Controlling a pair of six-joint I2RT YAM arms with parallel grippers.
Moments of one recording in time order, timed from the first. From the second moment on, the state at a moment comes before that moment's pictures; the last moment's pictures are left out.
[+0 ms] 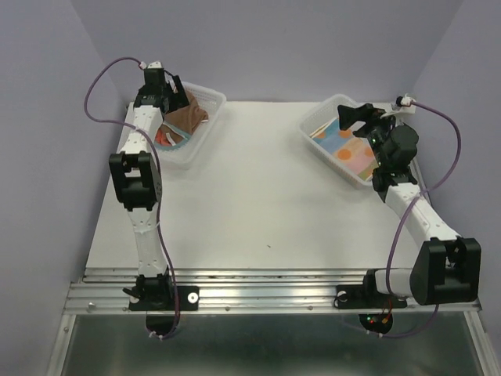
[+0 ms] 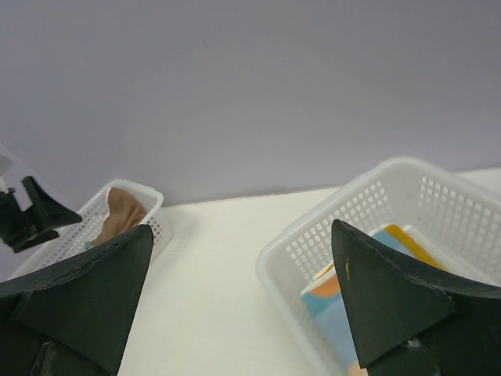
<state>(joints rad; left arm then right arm) 0.00 2.14 2.00 -0.42 -0.06 -0.33 0.04 1.31 0.92 0.61 -0.14 0.43</state>
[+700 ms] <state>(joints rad) 0.04 2.57 2.31 -0.55 -0.17 -0.28 0.04 1.13 0.74 0.44 0.00 0.57</state>
